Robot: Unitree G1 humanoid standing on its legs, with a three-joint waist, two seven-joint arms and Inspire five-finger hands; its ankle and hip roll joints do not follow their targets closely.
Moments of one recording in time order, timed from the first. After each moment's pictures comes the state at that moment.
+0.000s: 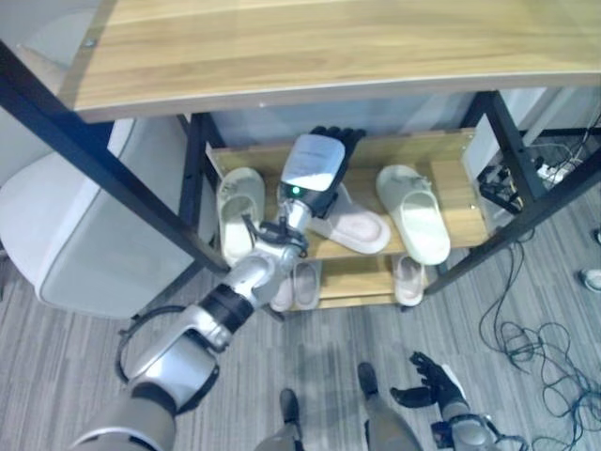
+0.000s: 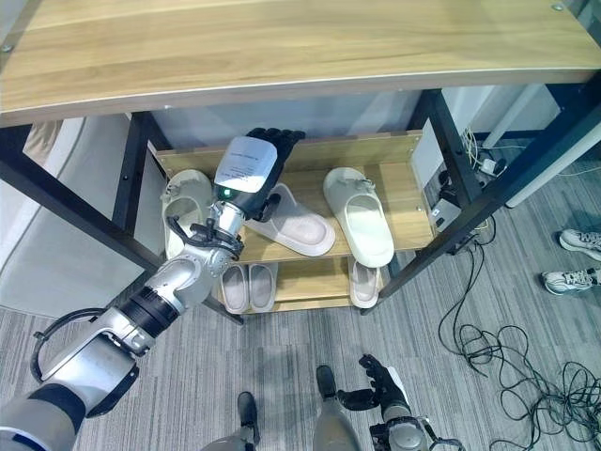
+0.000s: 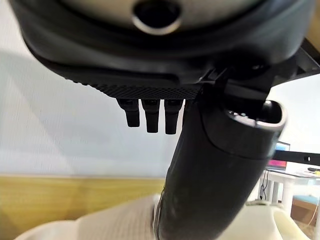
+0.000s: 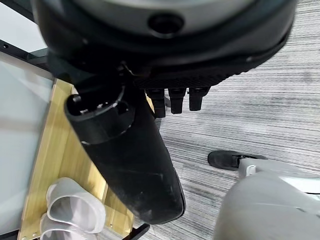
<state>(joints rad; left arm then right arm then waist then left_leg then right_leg) -0.88 0.37 -0.66 0.49 0.76 0.13 0.38 0.08 -0.35 0.30 0.76 0.16 -0.17 -0.15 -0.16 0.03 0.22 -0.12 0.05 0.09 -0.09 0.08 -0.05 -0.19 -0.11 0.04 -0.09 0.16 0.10</state>
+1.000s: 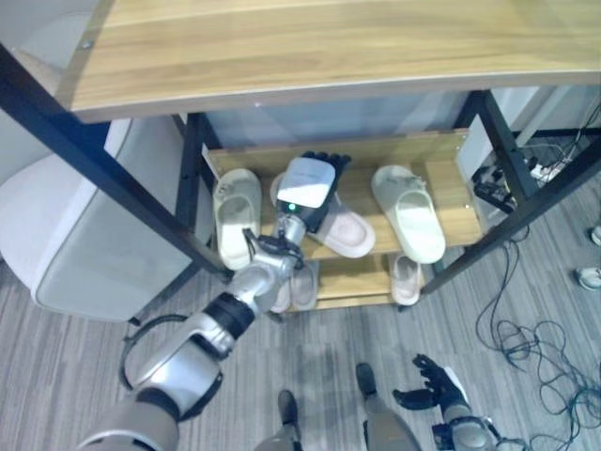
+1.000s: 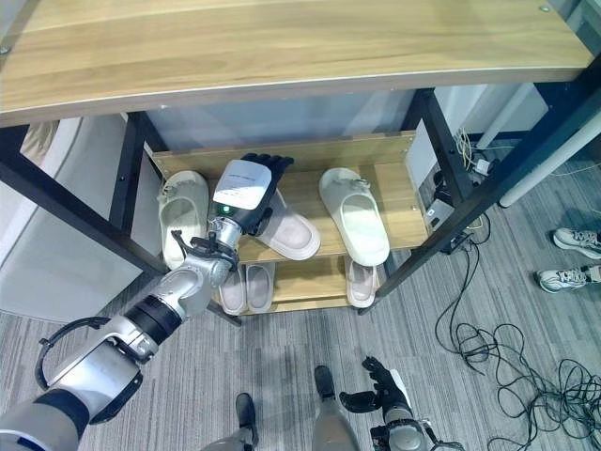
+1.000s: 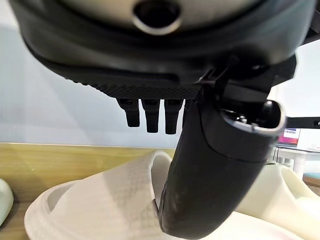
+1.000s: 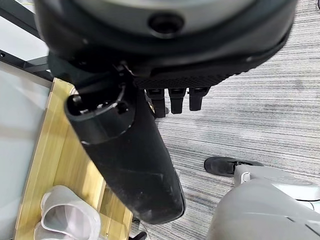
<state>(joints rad) -0.84 0.35 -0.67 0.58 0.81 0.15 0.38 0.08 -0.35 0.30 0.76 0.16 -0.17 -0.18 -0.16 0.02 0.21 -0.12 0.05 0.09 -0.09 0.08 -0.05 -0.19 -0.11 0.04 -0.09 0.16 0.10</state>
